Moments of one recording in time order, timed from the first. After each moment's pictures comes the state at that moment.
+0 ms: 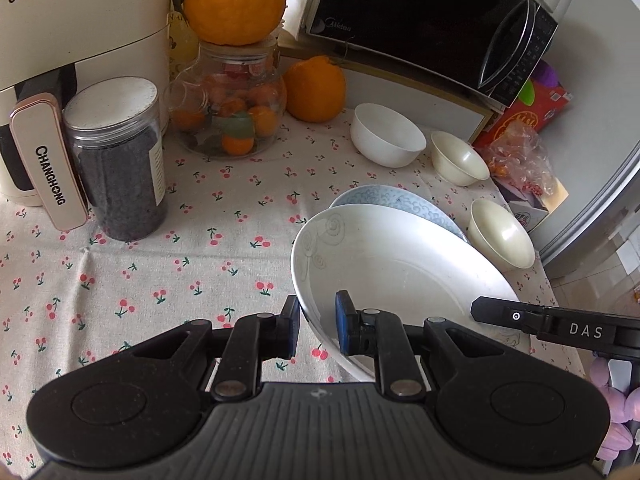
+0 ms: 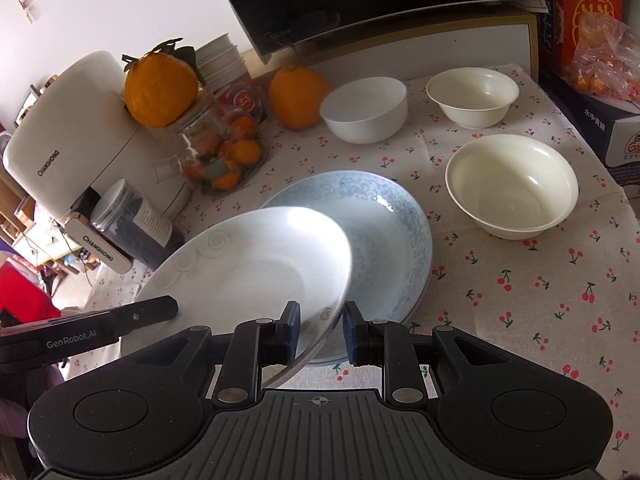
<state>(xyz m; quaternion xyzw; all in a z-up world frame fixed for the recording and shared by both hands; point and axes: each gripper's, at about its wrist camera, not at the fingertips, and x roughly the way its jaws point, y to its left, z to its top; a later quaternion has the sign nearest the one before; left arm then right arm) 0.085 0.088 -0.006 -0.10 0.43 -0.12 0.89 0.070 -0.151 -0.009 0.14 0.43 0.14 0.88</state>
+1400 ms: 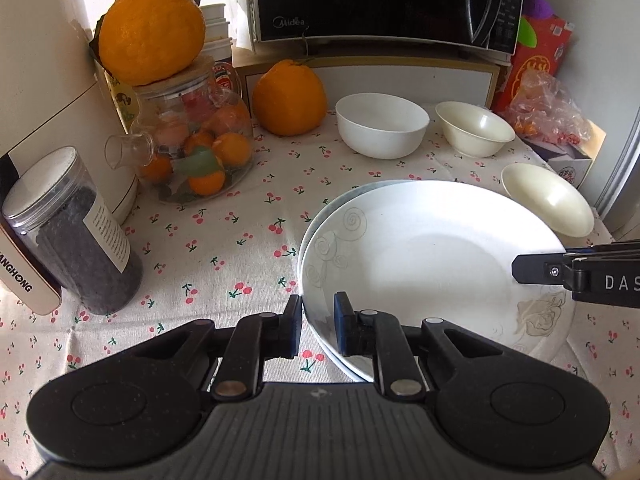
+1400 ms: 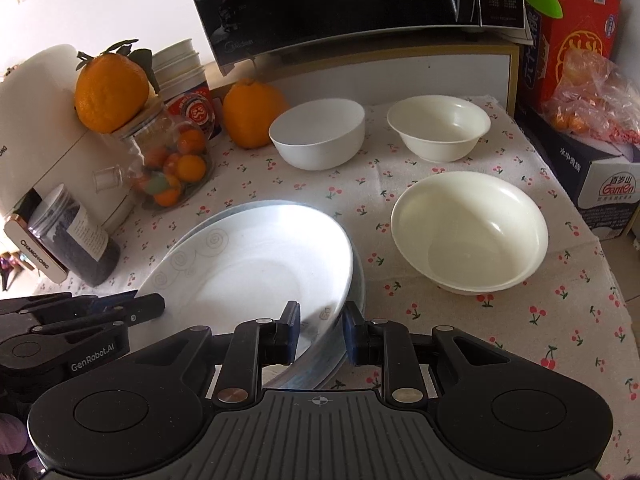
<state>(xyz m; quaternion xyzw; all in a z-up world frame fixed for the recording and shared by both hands) 0.109 0.025 -0.032 0.06 0.39 -0.08 0.91 0.099 -0.162 -0.026 0.07 0.40 0.11 0.91</state>
